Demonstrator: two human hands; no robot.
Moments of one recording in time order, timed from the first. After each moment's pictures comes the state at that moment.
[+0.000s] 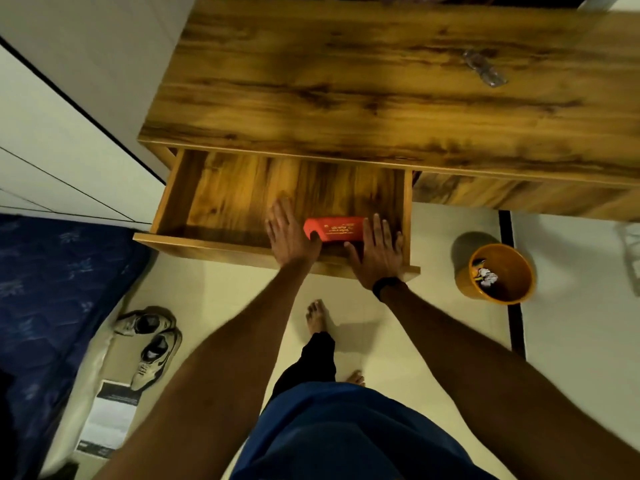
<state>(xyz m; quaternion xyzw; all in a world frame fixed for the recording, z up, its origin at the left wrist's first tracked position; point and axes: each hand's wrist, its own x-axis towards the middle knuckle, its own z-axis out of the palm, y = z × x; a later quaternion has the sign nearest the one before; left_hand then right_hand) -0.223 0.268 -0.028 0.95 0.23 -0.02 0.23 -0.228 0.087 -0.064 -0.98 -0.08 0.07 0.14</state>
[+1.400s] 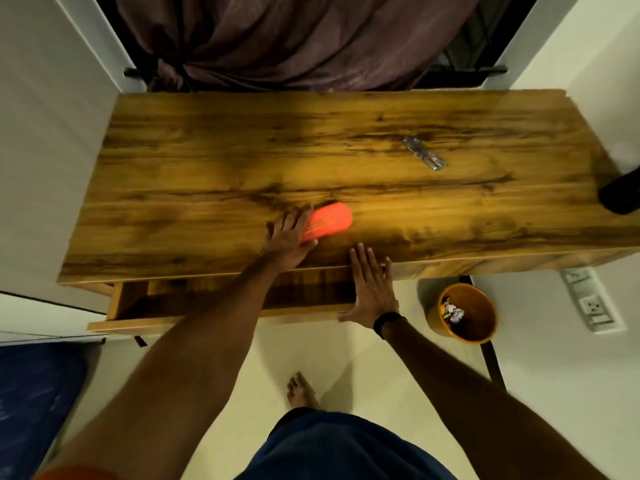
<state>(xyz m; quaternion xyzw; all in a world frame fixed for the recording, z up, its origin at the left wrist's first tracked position) 0.045 0.282 -0.004 0.97 -0.10 -0.13 0.17 -0.067 0.072 -0.023 -0.99 -0.09 0.13 0.04</state>
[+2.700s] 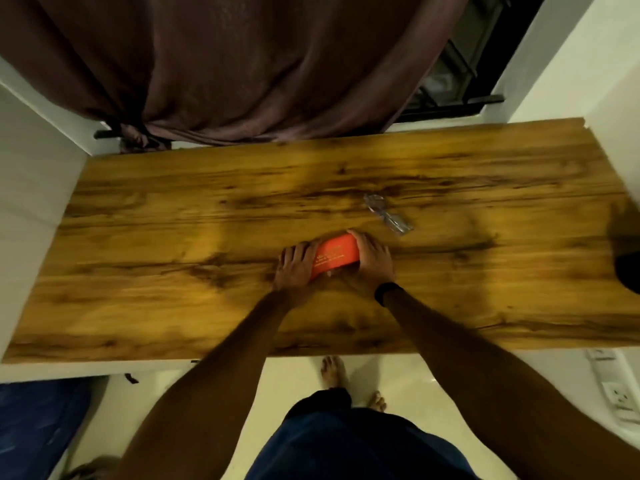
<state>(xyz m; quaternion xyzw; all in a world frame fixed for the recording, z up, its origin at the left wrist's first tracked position) 0.156 0.113 0.002 0.98 -0.09 -0.11 0.15 0.170 -0.085 -0.008 -0.94 -0.05 0.08 0.33</state>
